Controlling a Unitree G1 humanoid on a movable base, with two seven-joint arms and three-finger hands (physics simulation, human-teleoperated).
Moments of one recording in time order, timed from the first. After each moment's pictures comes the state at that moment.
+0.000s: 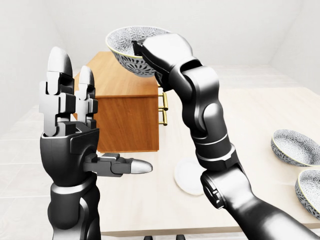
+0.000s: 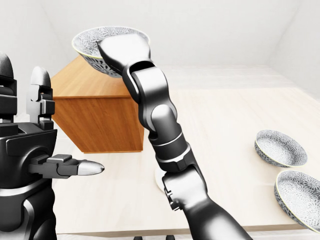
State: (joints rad) left arm -0.03 0.03 0.05 -0.89 -0.05 0.09 -0.09; right arm -1.12 0.09 0.10 0.08 -1.41 0.09 0.70
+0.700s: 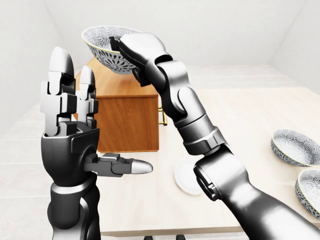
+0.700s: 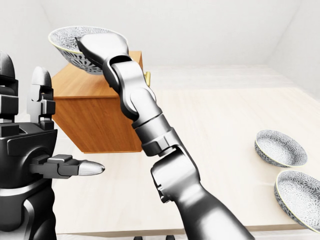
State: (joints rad) left arm -0.03 0.04 0.05 -0.89 -0.04 0.09 -0.10; right arm -1.32 0.14 0.10 0.52 -1.22 0.09 0.41
